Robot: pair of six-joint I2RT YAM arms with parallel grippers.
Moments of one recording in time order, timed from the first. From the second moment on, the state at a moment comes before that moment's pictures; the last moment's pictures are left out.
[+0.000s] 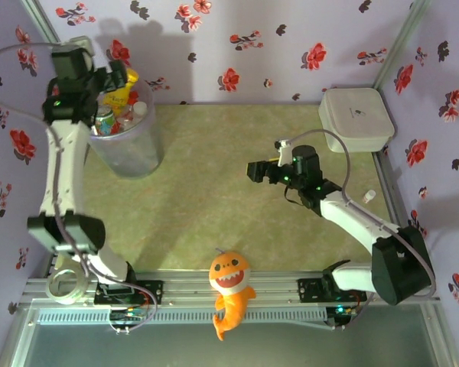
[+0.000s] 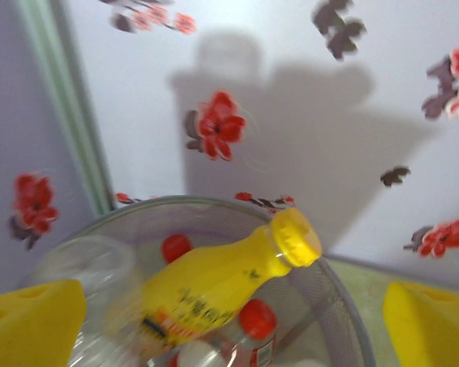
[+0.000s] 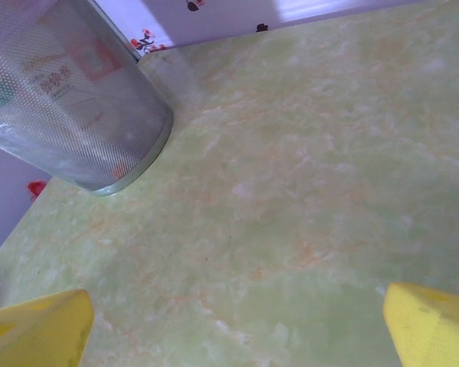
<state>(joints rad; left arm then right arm) 0.03 1.58 1.94 -0.69 -0.09 -0.20 0.44 1.30 0.76 0.09 -0.33 0.38</state>
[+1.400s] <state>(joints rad) 0.33 1.48 1.45 -0.56 0.23 -0.63 0.44 1.40 0.84 -0.02 -0.28 0.28</state>
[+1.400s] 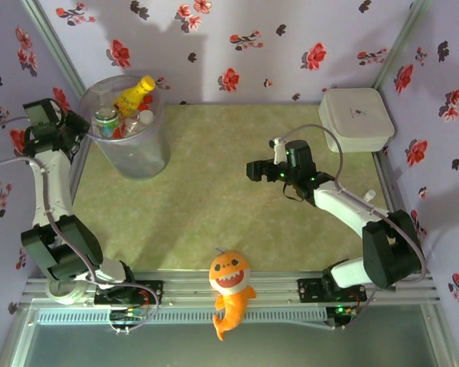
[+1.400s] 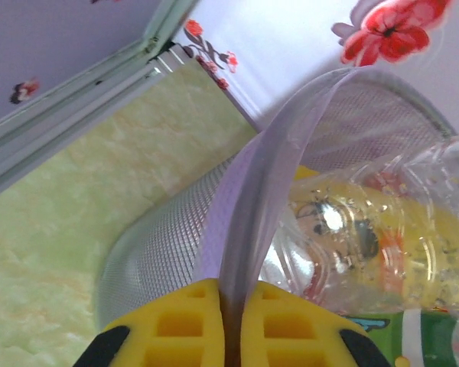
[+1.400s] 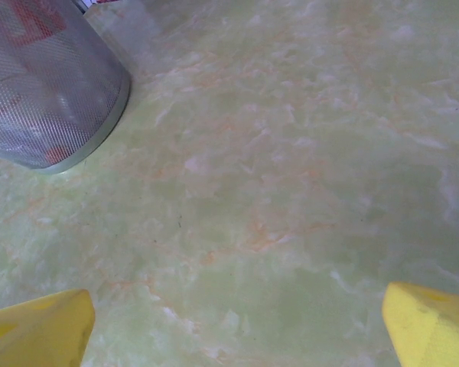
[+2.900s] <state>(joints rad) -0.13 1.70 1.68 -0.60 0.29 -0.49 0.23 1.27 0.81 -0.17 -0.04 0.37</state>
